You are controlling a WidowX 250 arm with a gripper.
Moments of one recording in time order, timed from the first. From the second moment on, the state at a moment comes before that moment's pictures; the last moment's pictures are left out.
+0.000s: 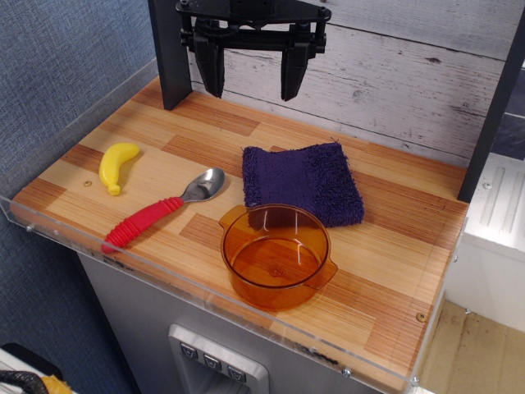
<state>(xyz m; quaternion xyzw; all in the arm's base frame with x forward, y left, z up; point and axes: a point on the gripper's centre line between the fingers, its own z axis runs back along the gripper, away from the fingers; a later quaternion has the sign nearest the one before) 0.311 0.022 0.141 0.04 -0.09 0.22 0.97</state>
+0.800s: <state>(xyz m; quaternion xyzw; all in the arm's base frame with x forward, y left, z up) 0.279 0.042 0.117 0.06 -0.05 0.13 0.99</state>
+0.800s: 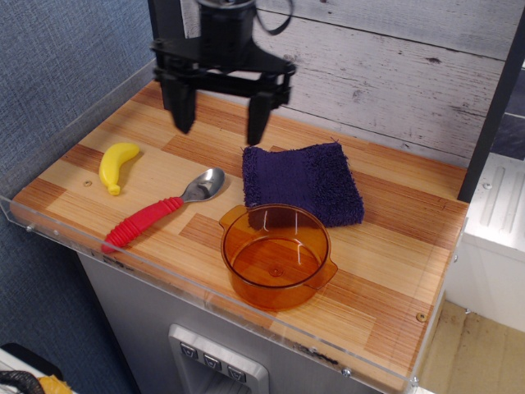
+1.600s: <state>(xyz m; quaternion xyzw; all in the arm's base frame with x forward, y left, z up) 0.248 0.083 0.075 0.06 -0.04 -0.03 1.00</state>
